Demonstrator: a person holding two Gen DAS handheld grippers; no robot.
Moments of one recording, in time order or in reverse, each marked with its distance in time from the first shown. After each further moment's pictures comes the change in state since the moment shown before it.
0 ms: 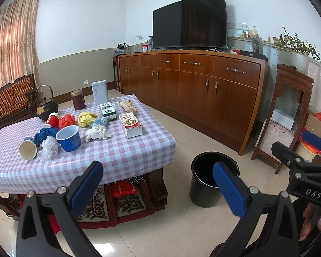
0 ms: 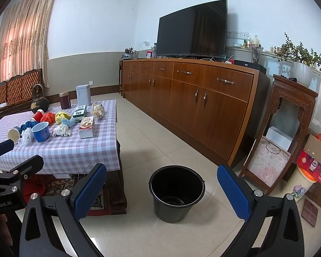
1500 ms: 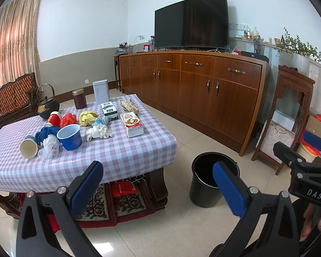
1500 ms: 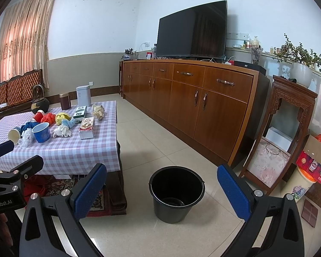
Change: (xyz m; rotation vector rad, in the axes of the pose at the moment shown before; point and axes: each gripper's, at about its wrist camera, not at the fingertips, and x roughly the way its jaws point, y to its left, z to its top) left arm -0.003 0.005 0.002 -0.008 -0.003 0.006; right arm -0.002 -0.001 0.001 -0.001 -0.004 0.000
